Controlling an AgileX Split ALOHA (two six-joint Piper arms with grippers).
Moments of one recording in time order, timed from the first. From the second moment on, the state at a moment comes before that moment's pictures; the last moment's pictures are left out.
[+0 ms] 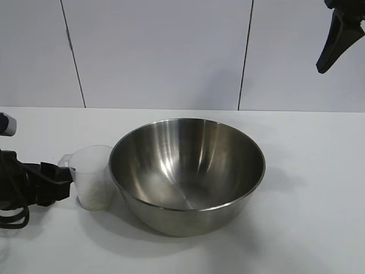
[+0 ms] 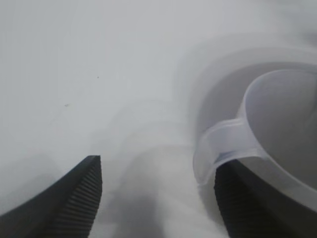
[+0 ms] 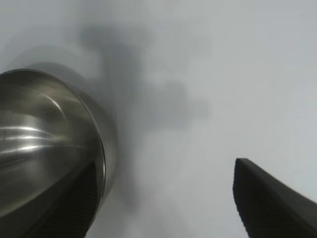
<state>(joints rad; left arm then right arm) -0.35 2.05 -0.36 -0.02 -1.15 -0.05 -0.04 1.56 -1.28 0.30 1.00 -0.07</state>
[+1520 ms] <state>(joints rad) -0.34 1.98 -0.36 0.08 -1.15 -0.10 -0.04 1.56 -1.28 0.31 1.00 -0.07</state>
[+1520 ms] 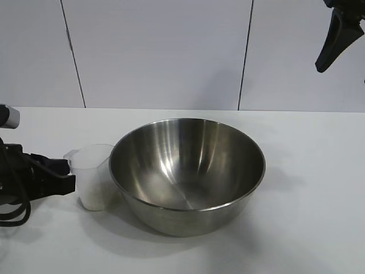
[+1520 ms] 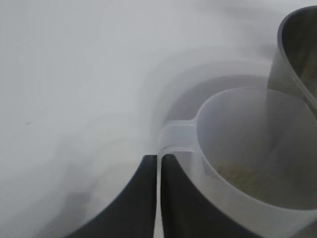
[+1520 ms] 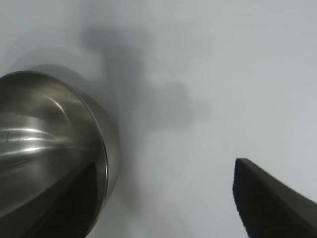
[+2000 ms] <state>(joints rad) -0.24 1.89 -0.36 0.17 -1.15 -0.13 -0.04 1.56 -1.28 0.31 1.00 -0.07</state>
